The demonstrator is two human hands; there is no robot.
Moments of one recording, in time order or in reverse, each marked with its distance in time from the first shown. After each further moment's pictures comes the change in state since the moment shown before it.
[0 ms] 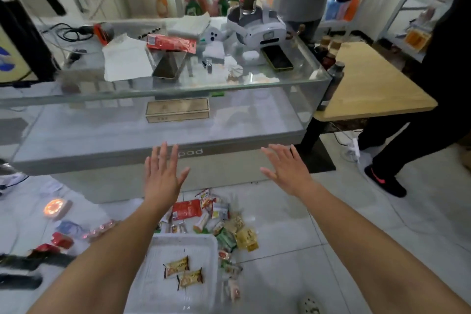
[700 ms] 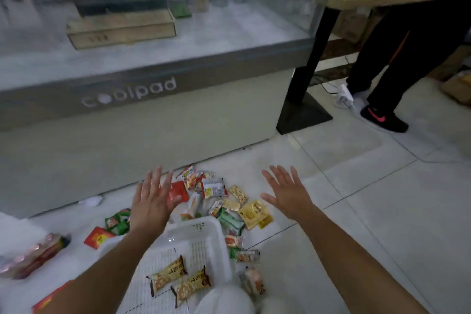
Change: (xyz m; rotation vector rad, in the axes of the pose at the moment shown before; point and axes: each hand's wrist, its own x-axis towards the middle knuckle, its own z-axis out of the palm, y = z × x) left_hand 0.008 -0.114 0.400 0.115 -0.053 0.289; right_hand -0.044 -0.078 0.420 0.014 -0.246 0.250
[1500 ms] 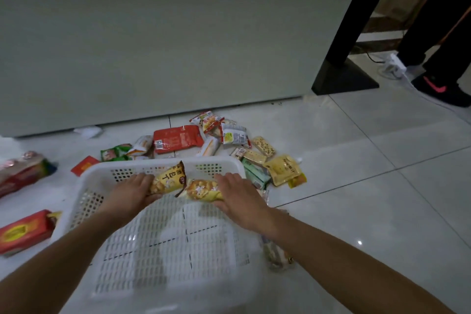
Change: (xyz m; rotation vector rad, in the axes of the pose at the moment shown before) left_hand -0.071 -0.081 0.251 -0.068 -0.162 0.026; right_hand 0.020 -0.194 0.224 0.178 0.079 -0.368
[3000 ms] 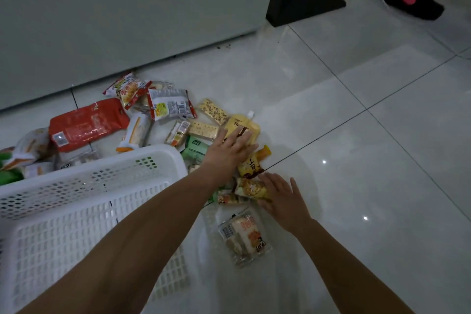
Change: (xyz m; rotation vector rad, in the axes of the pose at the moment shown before) left_hand 0.171 0.290 0.060 0.450 -0.077 0.707; right_hand -0.091 0.196 0.131 0.138 -0.082 0.510
